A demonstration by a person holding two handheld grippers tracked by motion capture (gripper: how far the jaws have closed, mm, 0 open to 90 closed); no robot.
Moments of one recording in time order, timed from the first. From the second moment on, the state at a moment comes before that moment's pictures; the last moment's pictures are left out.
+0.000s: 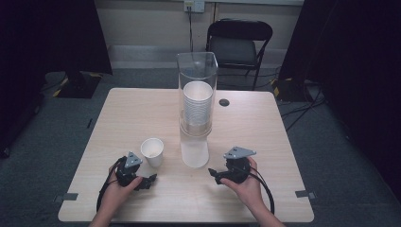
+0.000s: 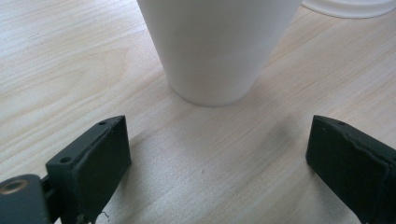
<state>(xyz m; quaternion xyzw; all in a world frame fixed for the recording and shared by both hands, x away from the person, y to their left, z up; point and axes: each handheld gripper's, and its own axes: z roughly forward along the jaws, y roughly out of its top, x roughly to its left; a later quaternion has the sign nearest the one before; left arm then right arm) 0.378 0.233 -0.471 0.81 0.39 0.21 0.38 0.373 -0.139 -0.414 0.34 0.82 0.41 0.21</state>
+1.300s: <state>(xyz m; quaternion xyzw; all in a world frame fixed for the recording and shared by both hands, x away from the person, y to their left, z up) 0.378 0.233 -0.471 0.81 0.39 0.21 0.38 0.415 -0.082 -0.383 0.32 0.79 0.48 0.22</state>
